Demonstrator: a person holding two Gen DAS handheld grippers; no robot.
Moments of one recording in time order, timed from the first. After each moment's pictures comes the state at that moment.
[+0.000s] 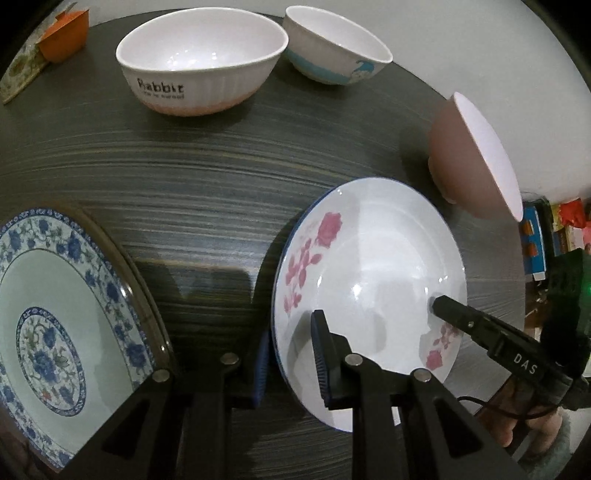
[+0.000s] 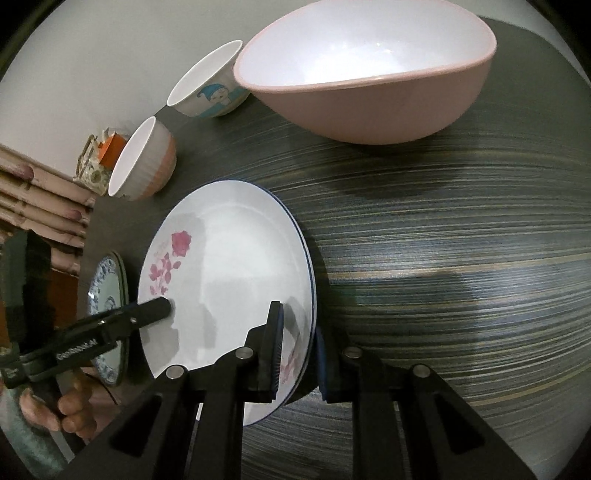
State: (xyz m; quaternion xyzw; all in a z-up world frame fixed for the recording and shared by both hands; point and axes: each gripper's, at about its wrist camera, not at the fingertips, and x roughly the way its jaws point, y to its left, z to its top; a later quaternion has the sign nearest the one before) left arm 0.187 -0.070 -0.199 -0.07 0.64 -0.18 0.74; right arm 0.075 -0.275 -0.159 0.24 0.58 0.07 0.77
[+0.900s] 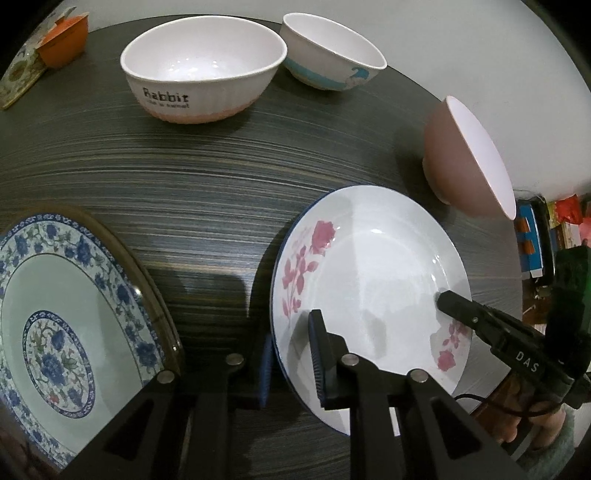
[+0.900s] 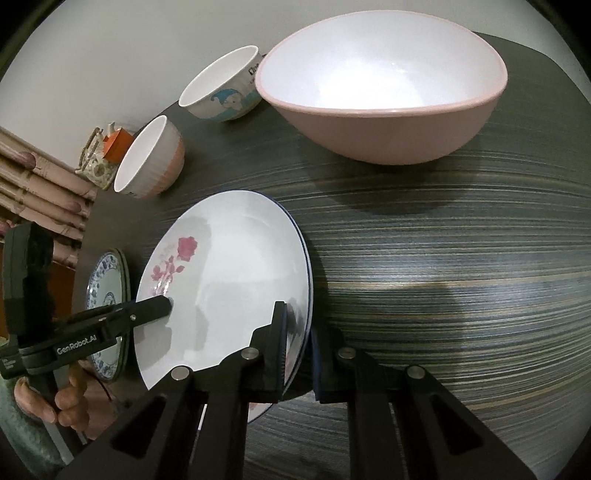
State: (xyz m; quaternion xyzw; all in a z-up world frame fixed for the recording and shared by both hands) left arm 0.179 -0.063 -0.195 -0.07 0.63 -0.18 0.75; right arm 0.079 -0.264 -0.147 0.20 0.58 0.08 0.79
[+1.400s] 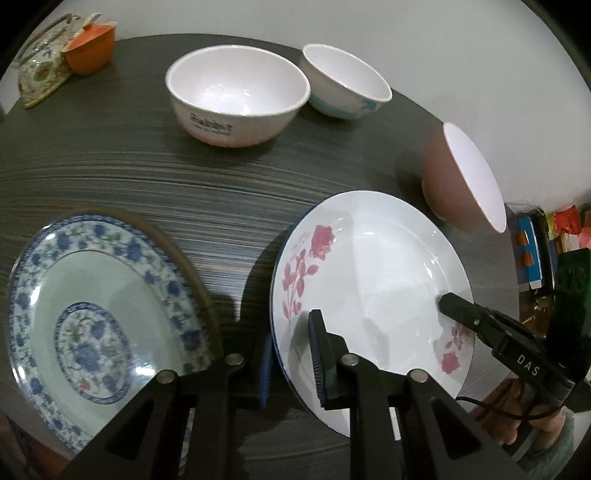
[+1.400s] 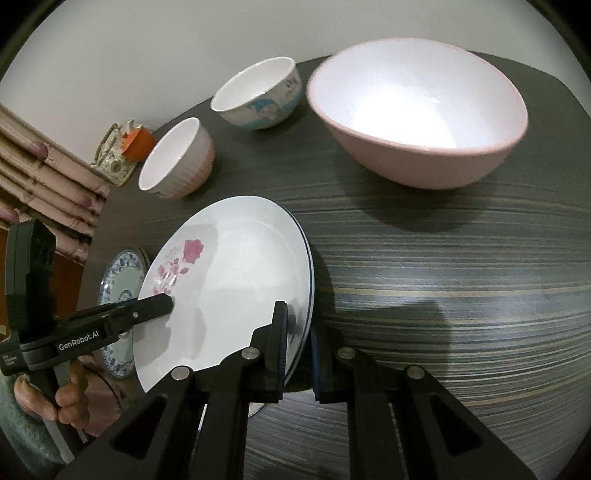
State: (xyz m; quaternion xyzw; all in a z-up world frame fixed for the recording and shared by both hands) left arm 0.170 -0.035 -0.173 -0.08 0.61 -0.17 0.77; right arm 0.073 -0.245 -0.122 0.19 0.56 0.09 0.80
